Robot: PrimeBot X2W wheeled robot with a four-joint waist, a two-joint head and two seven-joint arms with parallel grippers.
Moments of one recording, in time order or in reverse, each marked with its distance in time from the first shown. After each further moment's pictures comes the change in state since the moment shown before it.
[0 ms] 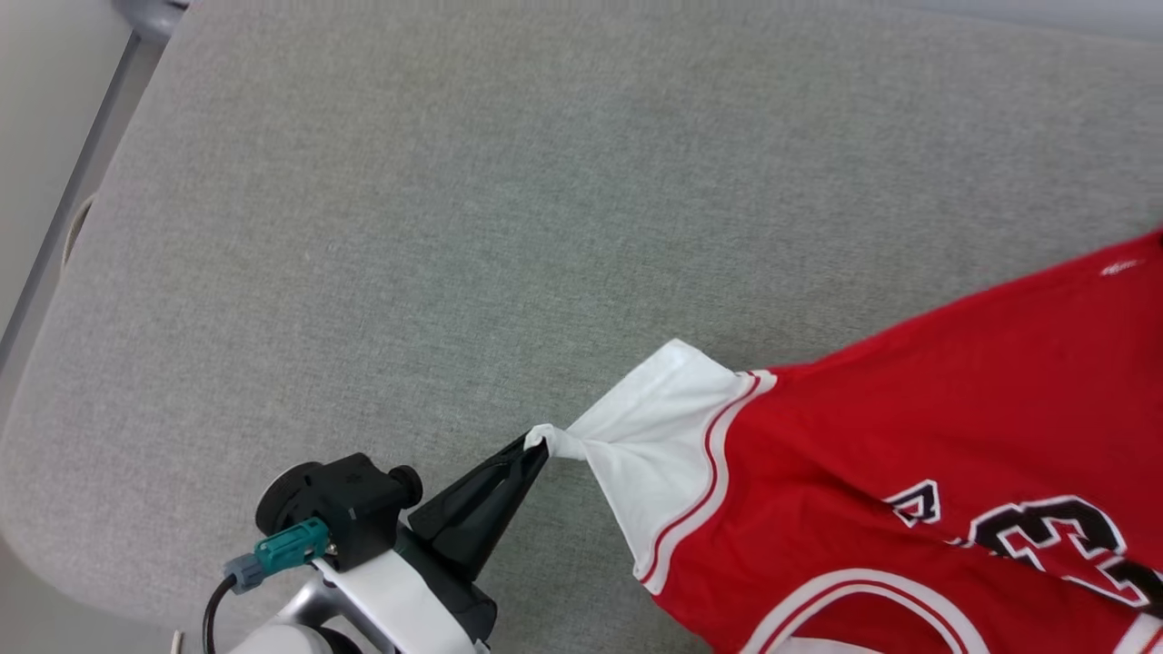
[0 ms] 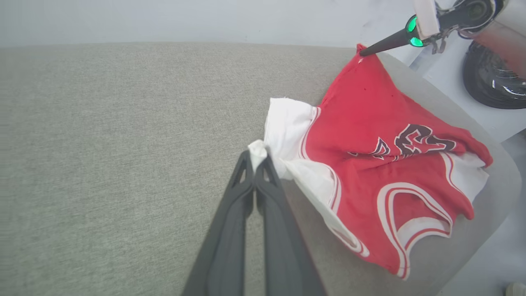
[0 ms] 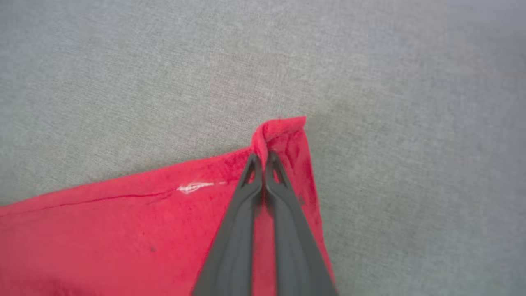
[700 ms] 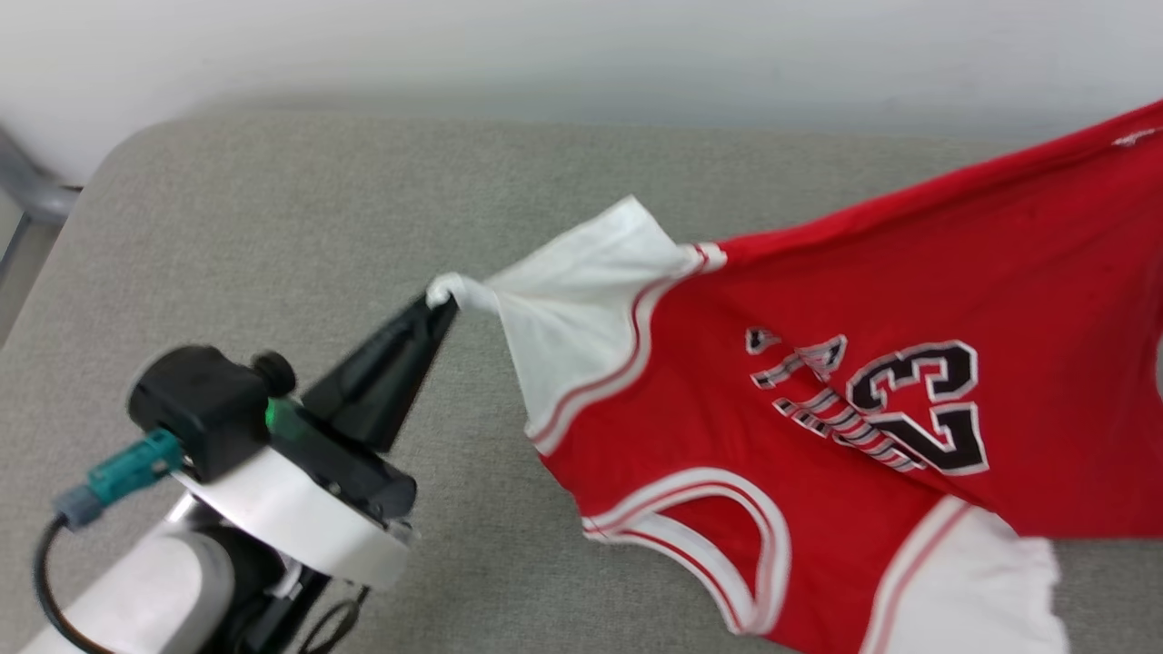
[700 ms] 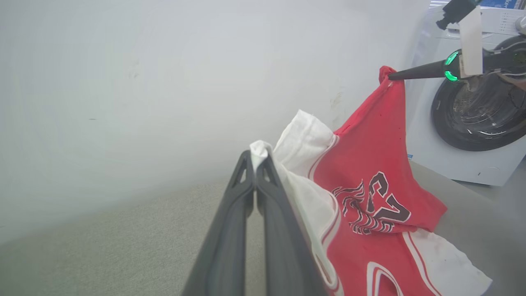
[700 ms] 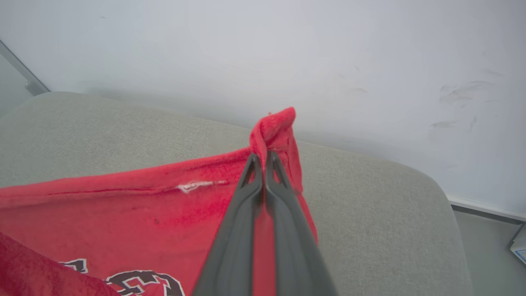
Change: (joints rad) left arm -0.099 0.073 0.149 -0.085 -0.014 0.057 0.002; right arm -0.029 -0.008 -0.038 -0.193 0.087 0.000 -0.152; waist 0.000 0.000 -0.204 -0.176
